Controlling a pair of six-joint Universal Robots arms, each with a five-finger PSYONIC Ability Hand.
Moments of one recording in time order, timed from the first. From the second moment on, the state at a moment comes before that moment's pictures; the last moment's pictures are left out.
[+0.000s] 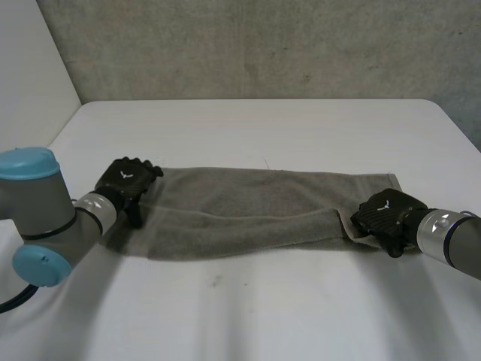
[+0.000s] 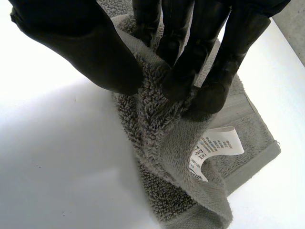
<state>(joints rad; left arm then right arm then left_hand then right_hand) 4.51 -2.19 -1.52 3.38 -1.32 3.60 1.71 -1.18 1.60 0.29 1.22 2.21 0.28 0.27 0.27 0.28 0.09 1.34 1.33 1.34 1.34 1.18</state>
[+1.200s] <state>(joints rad) 4.52 -2.25 -1.43 3.38 -1.37 3.61 1.69 -1.11 1.42 0.18 1.23 2.28 1.09 1.10 1.09 1.10 0.92 1.34 1.33 1.34 1.34 1.18</state>
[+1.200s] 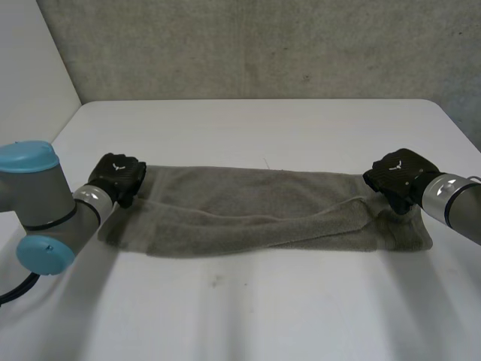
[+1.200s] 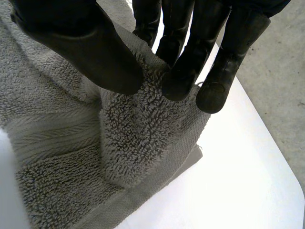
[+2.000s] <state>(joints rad) 4.53 -2.32 -1.40 3.37 -1.38 3.62 1.69 -1.06 1.45 0.18 1.23 2.26 1.15 1.17 1.16 1.17 0.98 1.34 1.33 1.34 1.34 1.18</state>
